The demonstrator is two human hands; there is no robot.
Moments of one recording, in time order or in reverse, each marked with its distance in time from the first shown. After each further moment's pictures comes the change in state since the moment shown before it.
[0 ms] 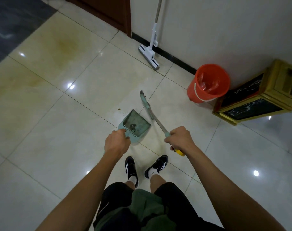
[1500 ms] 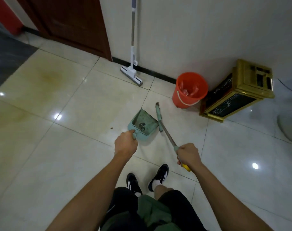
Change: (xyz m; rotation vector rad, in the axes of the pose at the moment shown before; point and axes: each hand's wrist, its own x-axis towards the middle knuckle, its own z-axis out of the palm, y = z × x) left_hand 0.013 0.048 -0.011 0.012 0.113 0.245; right_hand -0.033 0.071 0.010 0.260 0.266 0.101
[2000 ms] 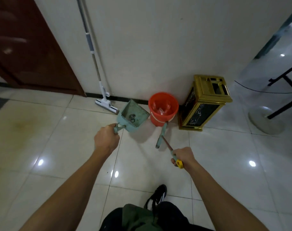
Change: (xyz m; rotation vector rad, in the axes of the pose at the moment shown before) left_hand 0.076 0.140 -0.072 0.071 0.230 0.240; right_hand 0.076 0.011 -0.114 0.536 0.076 0.165
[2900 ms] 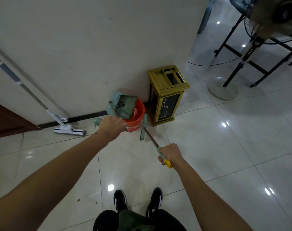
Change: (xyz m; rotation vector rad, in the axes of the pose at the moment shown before) left_hand 0.126 0.231 0.032 0.836 -0.228 1.077; right_hand 0.062 -0.036 -0.062 0.232 0.109 0.062
